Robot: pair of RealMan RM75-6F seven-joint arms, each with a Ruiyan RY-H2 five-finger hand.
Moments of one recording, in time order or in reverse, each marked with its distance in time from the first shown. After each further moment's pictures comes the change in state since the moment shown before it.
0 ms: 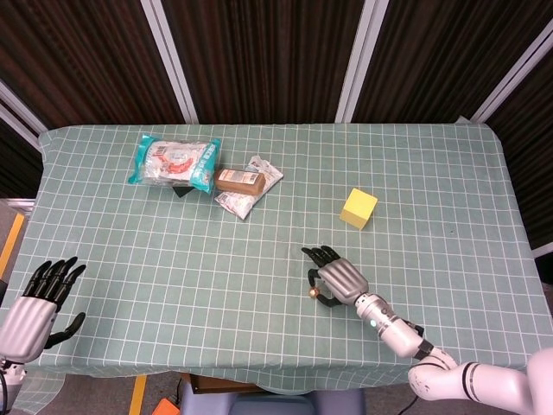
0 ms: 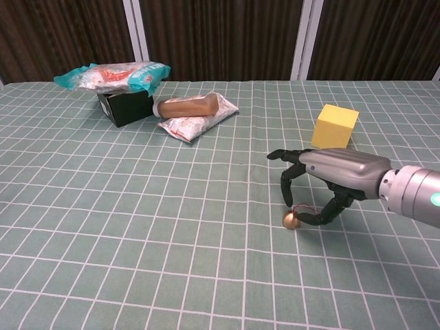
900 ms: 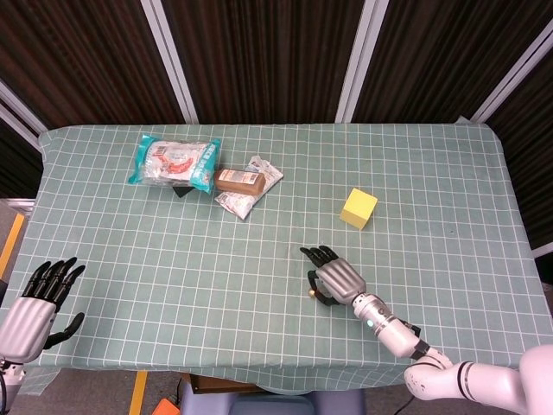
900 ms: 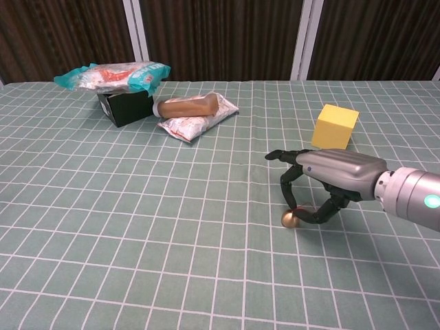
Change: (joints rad) left arm 0.003 0.006 0.000 0.001 -0.004 -0.001 -0.007; right arm 0.018 -0.019 -0.018 0.008 0.030 0.019 -0.022
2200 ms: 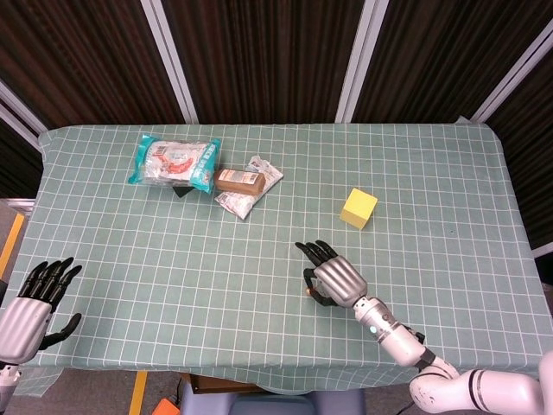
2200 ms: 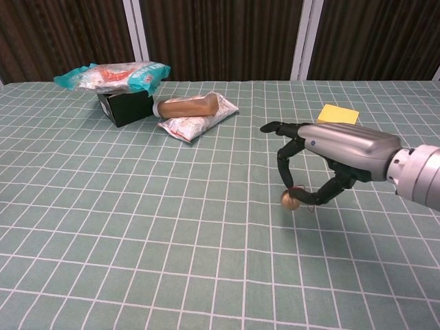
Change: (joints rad) left arm 0.000 0.015 0.002 0.007 0.002 0.001 -0.038; right arm -0.011 0.069 0.010 -0.175 -0.007 0.104 -0.065
